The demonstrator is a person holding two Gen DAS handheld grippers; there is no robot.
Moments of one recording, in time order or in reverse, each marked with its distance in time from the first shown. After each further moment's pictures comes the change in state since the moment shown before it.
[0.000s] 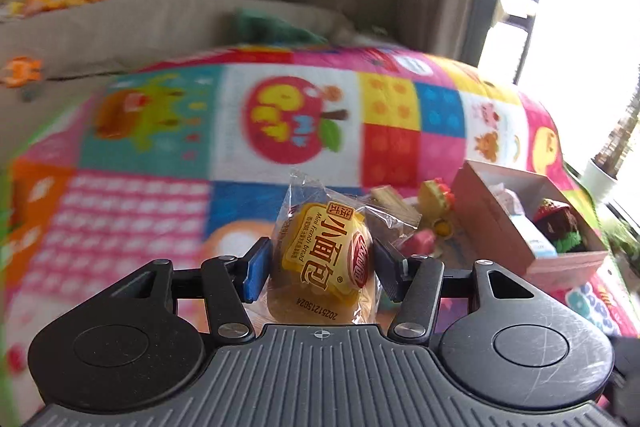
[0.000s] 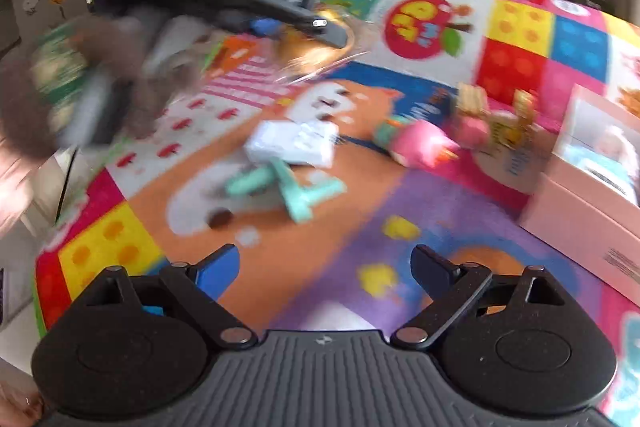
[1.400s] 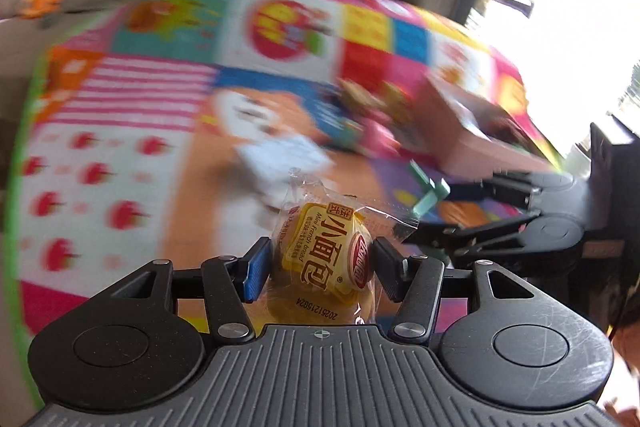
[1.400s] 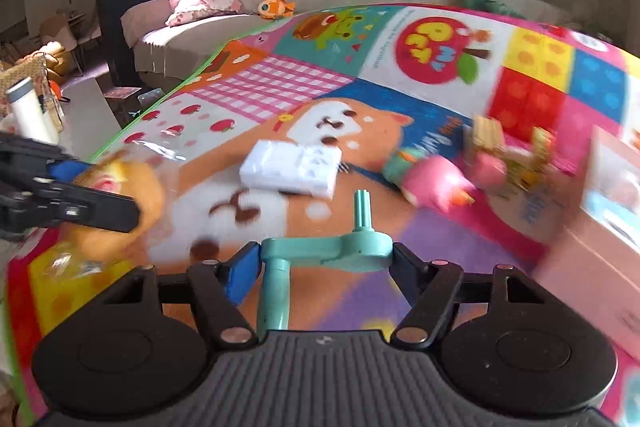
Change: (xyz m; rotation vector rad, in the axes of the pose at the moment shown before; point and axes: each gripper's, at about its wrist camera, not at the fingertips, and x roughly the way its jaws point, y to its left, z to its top) left arm -0.074 -0.039 -0.102 -0.063 0.156 -0.104; right arm 0.010 -0.005 0.005 -0.069 -0.022 -0.044
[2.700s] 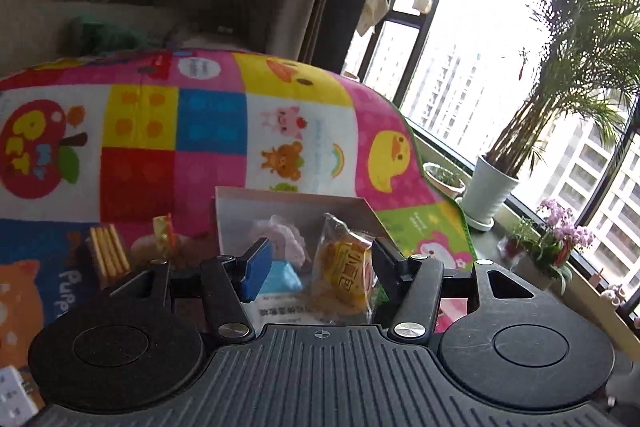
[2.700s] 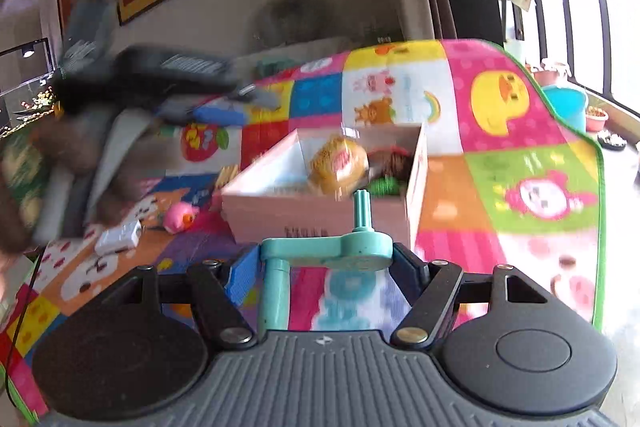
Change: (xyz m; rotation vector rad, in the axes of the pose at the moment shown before) left arm 0.133 -0.170 0.139 0.134 -0.149 -0.240; right arm -0.175 -0.155 -0.097 0.398 -0.281 -0.297
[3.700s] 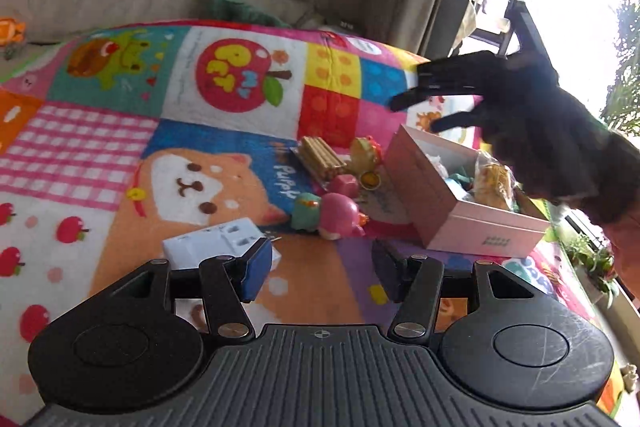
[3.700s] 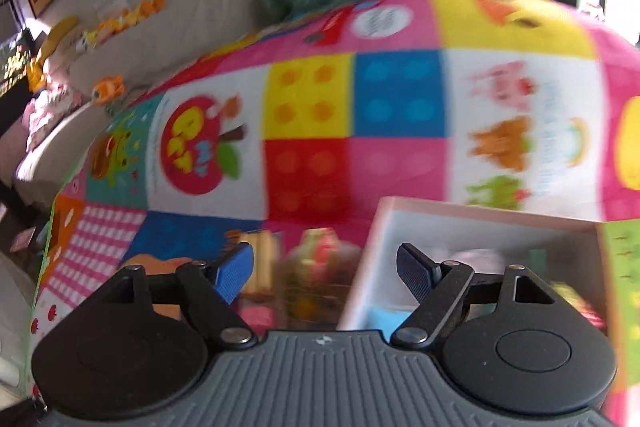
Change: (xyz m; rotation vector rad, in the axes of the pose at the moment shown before) left arm -0.127 0.133 -0.099 -0.114 -0.023 0.203; right arm 0.255 0.103 0.148 0.020 0.344 -0.004
